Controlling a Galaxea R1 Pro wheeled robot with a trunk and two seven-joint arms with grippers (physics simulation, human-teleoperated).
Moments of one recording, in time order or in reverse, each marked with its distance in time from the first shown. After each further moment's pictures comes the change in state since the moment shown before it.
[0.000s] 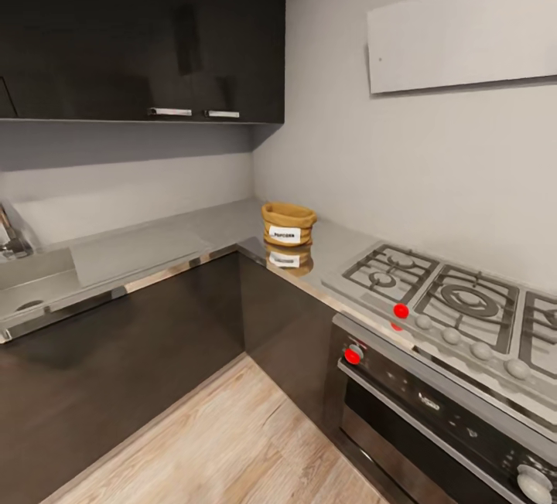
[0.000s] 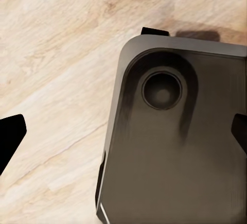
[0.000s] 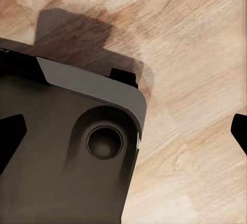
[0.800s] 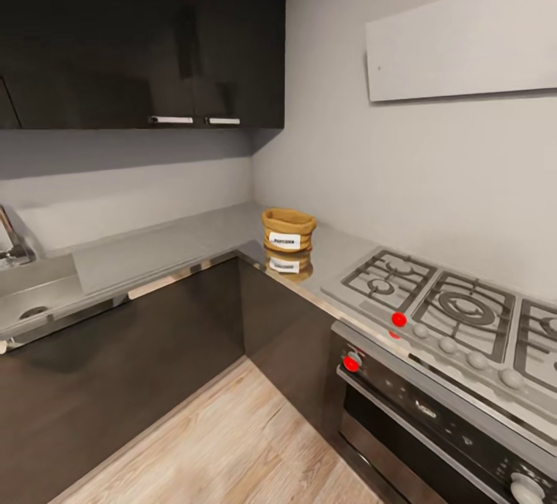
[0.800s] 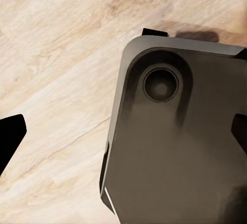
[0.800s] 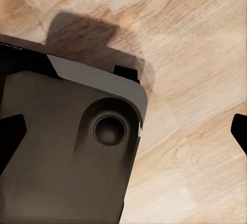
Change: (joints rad) left arm 0.000 0.001 0.004 -0.001 0.002 -0.001 -0.001; right arm 0.000 0.004 0.000 0.000 -0.002 0.007 0.006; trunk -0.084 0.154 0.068
